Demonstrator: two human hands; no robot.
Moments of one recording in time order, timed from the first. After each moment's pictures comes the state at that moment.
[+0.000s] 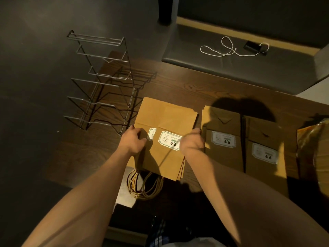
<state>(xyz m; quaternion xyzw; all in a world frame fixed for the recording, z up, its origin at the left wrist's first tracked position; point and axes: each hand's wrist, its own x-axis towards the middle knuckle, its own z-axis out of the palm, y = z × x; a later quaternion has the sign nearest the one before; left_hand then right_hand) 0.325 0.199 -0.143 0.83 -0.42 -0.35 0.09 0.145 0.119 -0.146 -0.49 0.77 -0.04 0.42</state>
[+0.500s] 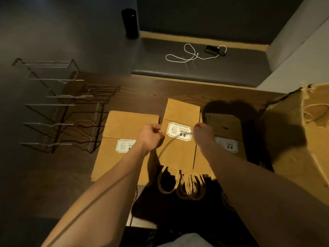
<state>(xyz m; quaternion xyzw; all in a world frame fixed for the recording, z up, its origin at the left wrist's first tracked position) 0.193 0.116 -0.121 0.72 -0.33 -0.53 0.30 0.018 0.071 -0.100 -0.39 0.73 -0.24 0.50</state>
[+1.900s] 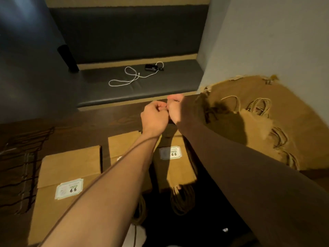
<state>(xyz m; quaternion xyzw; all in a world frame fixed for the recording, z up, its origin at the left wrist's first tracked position) -0.028 0.029 -0.002 0.68 -0.47 -0.41 0.39 -0.110 0.009 0.004 -0.45 0.69 -0.38 0.42</state>
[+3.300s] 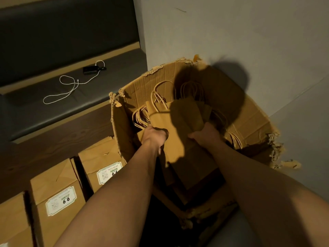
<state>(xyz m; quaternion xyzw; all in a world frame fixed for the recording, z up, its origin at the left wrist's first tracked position) -0.264 0.023 -0.066 0.65 -0.42 -0.60 0.18 -0.426 0.093 -0.070 -0.27 0.86 -0.21 0.38</state>
